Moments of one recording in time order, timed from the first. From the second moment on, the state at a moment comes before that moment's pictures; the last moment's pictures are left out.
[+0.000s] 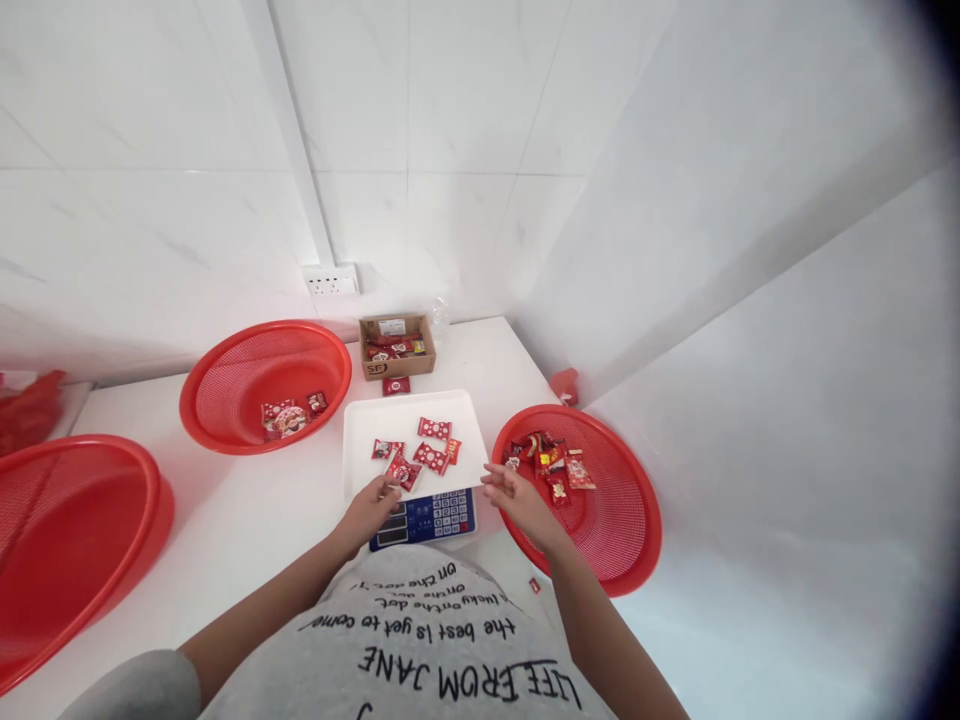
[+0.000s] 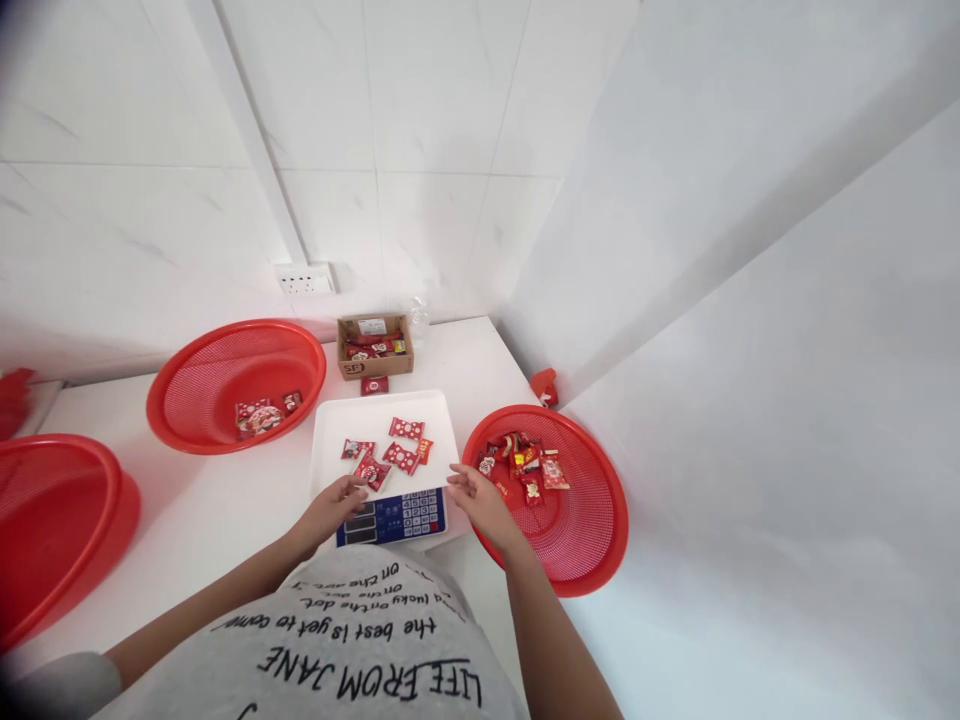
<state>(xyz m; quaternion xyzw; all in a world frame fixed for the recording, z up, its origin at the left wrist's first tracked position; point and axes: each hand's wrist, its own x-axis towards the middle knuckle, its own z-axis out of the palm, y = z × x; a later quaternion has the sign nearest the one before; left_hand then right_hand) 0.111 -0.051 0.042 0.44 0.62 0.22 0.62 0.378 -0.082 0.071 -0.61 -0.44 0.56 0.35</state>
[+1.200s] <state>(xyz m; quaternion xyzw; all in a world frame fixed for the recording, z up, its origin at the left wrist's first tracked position) 0.164 0.026 0.002 0.89 0.42 0.04 0.14 0.392 -0.147 0.011 -0.81 -0.51 0.30 0.03</state>
